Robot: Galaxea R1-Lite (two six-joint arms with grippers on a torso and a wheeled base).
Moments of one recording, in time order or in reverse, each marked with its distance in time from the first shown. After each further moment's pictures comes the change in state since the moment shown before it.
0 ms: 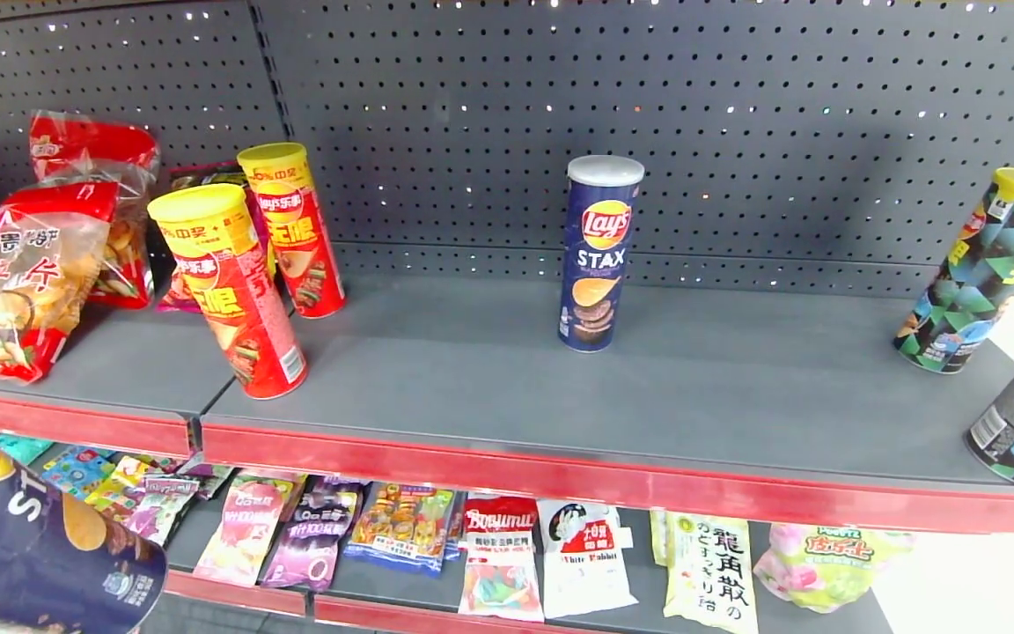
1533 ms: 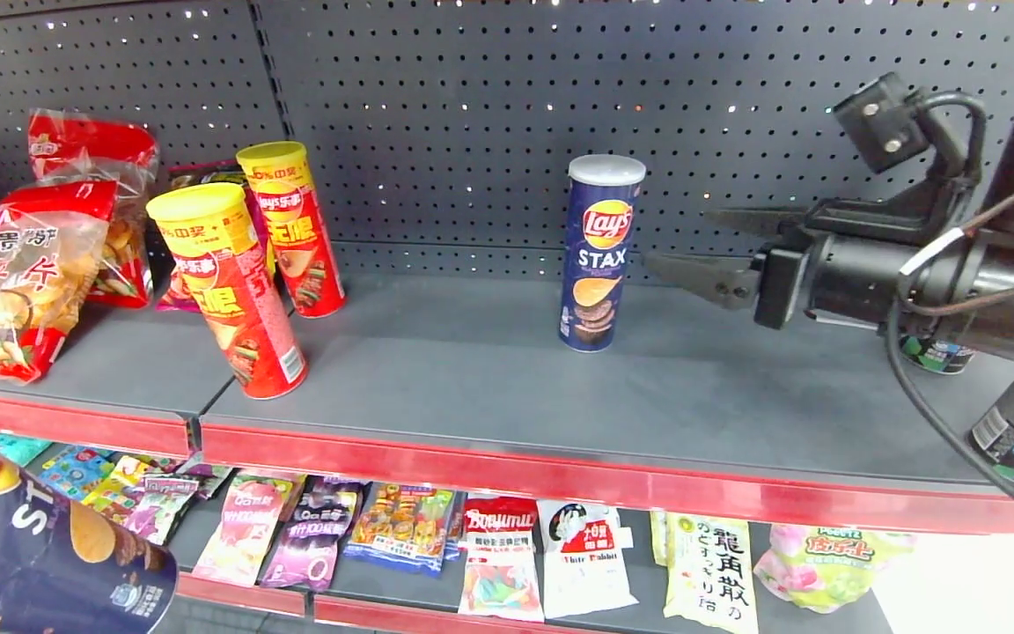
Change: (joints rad) left arm -0.006 -0.018 -0.001 0.005 -0.054 0.003; right arm 0.461 1.462 -0.845 -0.457 0.148 -0.101
